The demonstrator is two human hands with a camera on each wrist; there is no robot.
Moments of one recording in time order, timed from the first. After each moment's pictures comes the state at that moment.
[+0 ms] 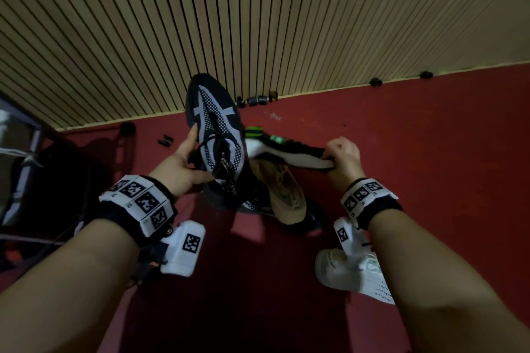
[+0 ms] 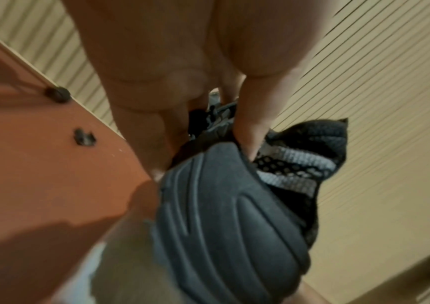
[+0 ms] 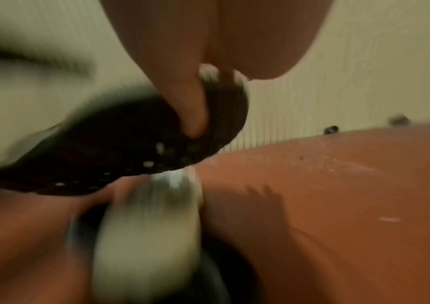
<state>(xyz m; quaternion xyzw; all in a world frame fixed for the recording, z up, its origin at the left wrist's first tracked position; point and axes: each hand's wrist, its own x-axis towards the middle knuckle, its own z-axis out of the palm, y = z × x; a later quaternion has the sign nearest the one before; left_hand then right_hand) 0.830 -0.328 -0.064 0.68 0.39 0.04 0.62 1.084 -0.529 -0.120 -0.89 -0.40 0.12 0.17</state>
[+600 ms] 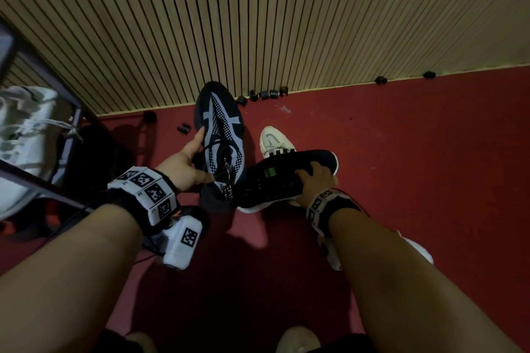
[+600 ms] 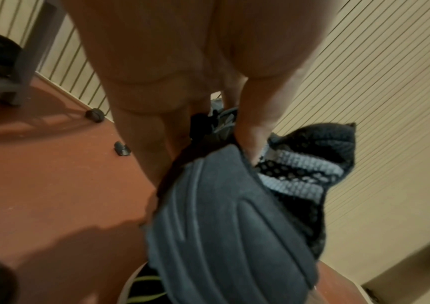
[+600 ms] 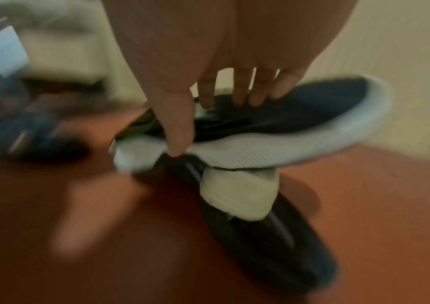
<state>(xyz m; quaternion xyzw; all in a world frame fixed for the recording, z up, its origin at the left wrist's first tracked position) 0.773 -0.348 -0.052 0.71 0.40 -0.01 0.58 0.981 -0.531 -0.149 -0.88 -0.40 0.23 -0.09</state>
